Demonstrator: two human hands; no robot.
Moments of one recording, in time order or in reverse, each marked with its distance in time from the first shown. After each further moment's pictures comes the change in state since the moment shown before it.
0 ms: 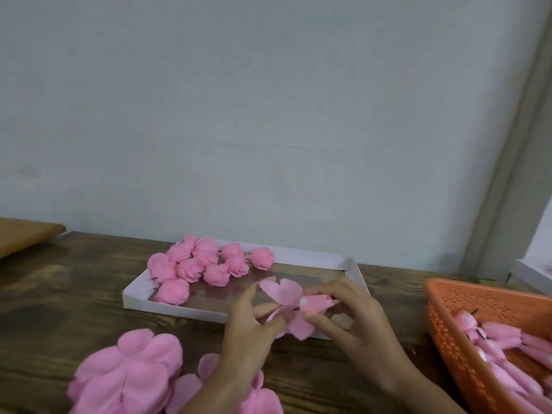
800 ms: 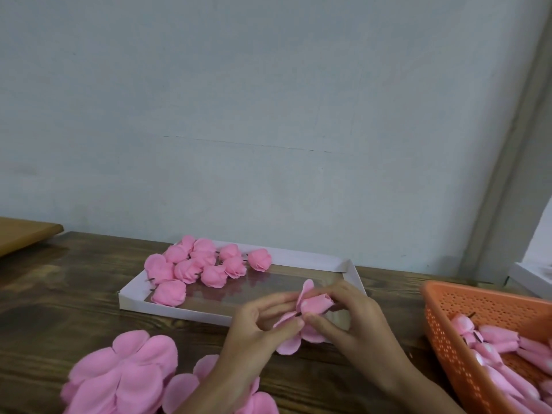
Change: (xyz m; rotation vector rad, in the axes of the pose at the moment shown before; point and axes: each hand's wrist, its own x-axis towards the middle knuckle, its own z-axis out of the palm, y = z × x) left_hand -0.003 0.001 0.000 -0.149 -0.273 0.094; right_hand 0.002 0.001 -0.006 -0.091 -0.038 0.057
